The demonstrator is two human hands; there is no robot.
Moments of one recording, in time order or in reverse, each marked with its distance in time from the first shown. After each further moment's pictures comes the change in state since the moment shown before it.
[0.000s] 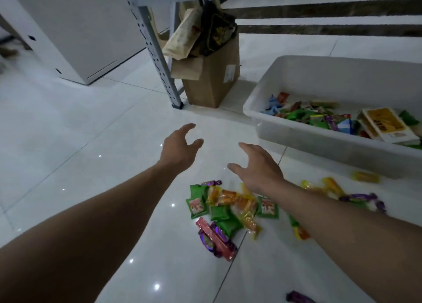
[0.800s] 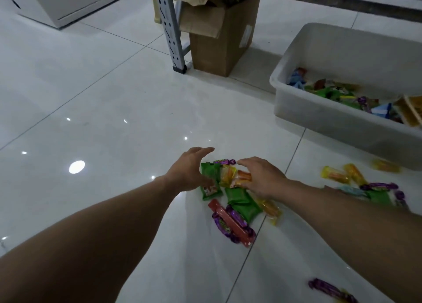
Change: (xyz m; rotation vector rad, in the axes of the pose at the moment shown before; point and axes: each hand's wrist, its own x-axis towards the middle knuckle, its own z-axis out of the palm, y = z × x) left_hand -0.009 -0.133 0.052 0.123 -0.499 0.156; right_hand 0.020 0.012 0.091 -0.363 -0.365 -0.018
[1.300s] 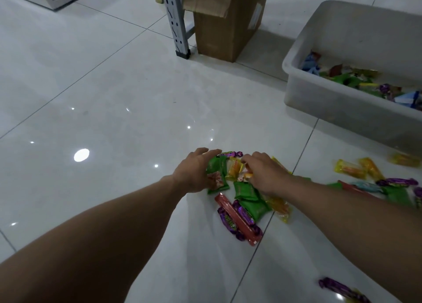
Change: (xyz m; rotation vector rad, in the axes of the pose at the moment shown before) left_hand 0.006 -0.019 0.024 0.105 -0.080 0.004; right_hand 0.024 0.006 0.027 -0.088 -0.016 -0.054
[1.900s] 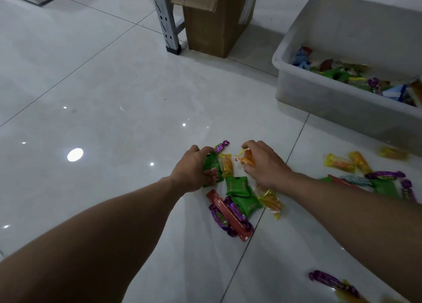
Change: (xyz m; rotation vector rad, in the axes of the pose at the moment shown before) left_hand 0.002 0.016 0.008 -0.080 0.052 -0.025; right_hand -0.016 0.010 -0.013 0.274 0.177 0.045
